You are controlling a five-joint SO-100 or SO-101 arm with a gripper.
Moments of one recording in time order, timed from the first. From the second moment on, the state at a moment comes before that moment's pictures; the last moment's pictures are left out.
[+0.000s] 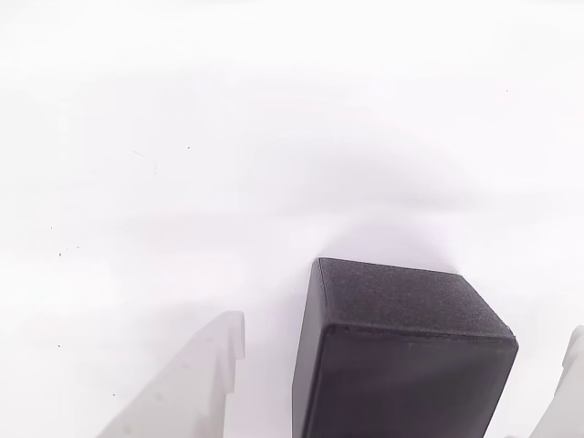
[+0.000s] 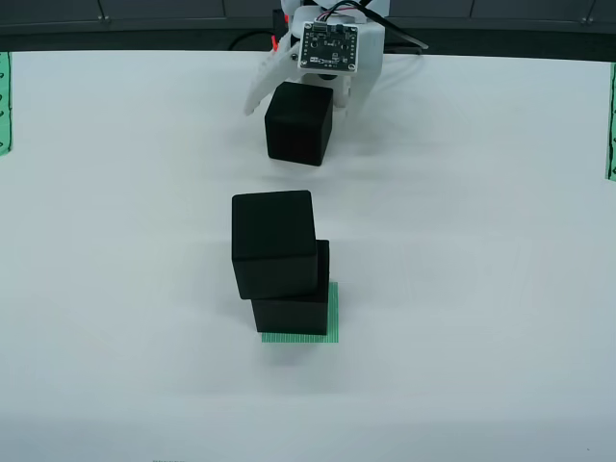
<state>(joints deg) -14.4 154.1 148.4 89.7 103.1</state>
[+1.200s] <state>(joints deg) -13.5 155.1 153.7 86.3 103.1</state>
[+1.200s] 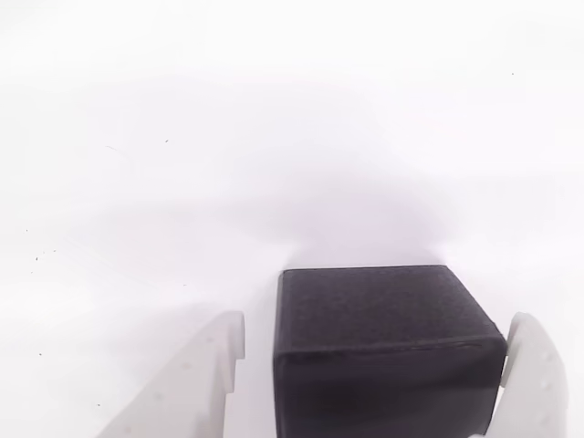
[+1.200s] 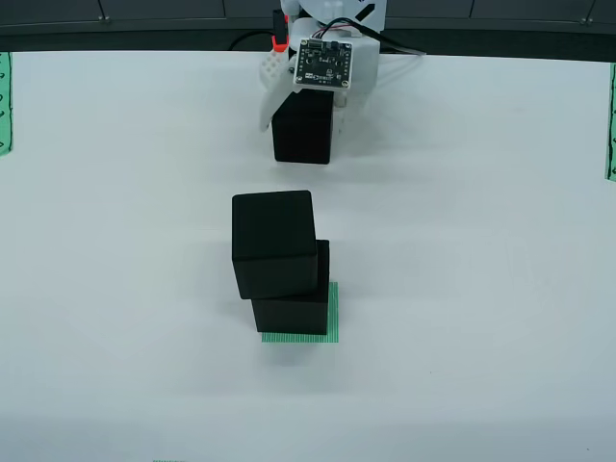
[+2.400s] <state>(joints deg) -13.5 154.2 153.8 83.8 103.1</state>
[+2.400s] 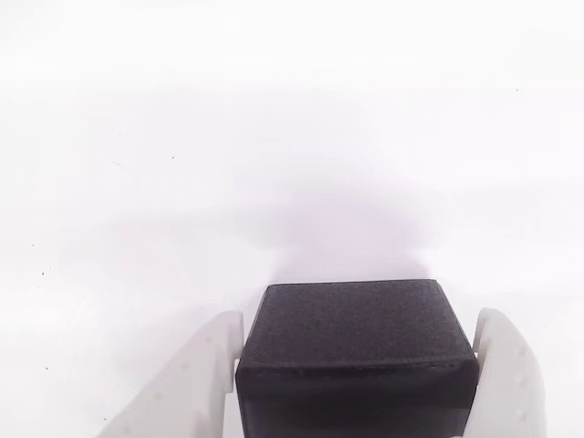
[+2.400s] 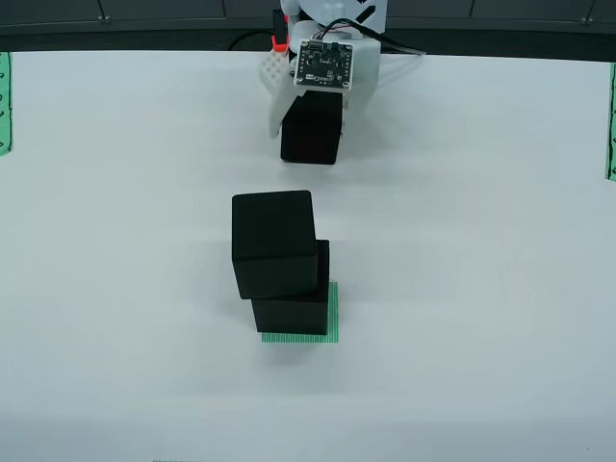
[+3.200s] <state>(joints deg) -14.3 154.0 136.7 81.9 103.3</state>
